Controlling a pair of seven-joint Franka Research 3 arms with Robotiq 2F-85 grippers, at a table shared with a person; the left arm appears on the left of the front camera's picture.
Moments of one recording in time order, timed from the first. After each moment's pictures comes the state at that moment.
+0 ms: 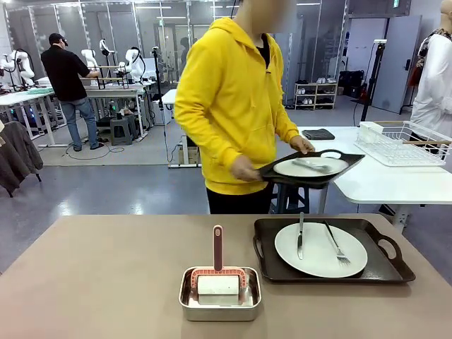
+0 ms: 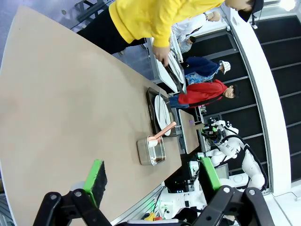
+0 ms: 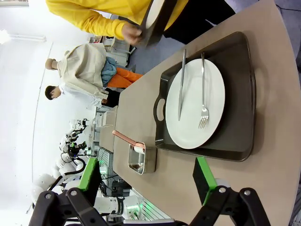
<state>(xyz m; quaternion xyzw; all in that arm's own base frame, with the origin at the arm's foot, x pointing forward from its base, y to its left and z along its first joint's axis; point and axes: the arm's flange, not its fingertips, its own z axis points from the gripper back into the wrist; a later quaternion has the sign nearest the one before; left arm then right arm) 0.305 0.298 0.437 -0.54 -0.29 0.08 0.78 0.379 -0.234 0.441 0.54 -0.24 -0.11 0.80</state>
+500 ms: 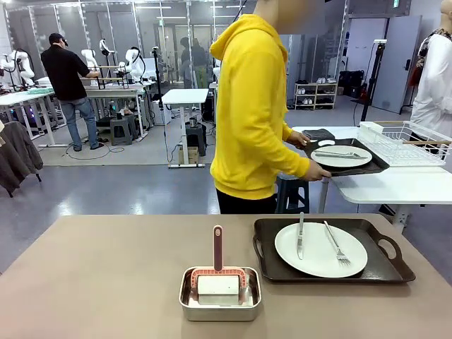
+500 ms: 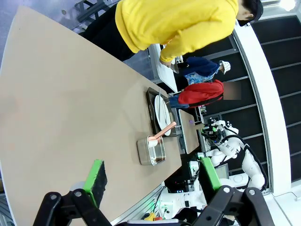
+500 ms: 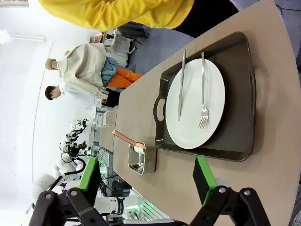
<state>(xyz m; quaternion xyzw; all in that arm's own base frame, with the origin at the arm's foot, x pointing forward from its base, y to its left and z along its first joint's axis) 0.305 0.298 0.437 -0.54 -0.29 0.08 0.78 0.379 -0.234 0.441 0.54 -0.24 -0.11 0.80</state>
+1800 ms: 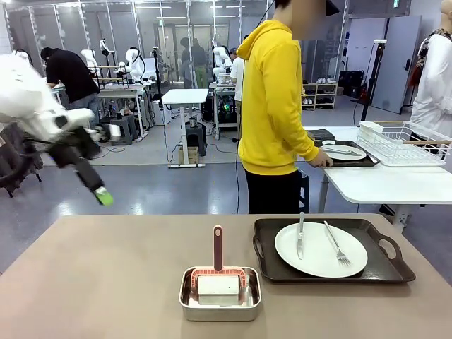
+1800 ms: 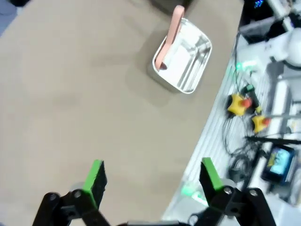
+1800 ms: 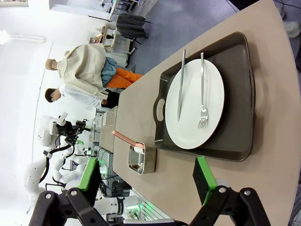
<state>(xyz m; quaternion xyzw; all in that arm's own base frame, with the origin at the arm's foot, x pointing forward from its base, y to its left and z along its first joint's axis) 0.479 -0.072 0.516 -0.25 -0.06 -0.47 0.84 0.379 -0.235 0.441 0.54 -0.24 -0.11 0.80</state>
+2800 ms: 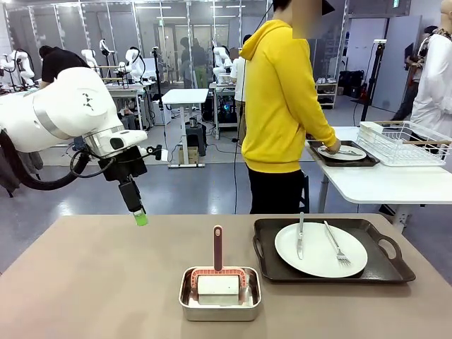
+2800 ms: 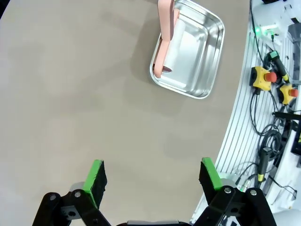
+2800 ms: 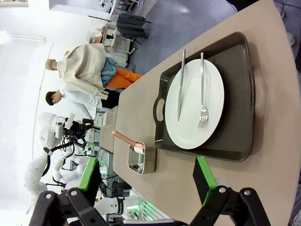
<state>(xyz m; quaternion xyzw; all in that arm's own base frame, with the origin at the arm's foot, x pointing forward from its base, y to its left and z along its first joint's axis) 0.488 -0.159 0.485 -0.18 -0.04 -0.56 0.80 0.379 -0.235 0.441 0.54 -0.24 -0.11 0.80</state>
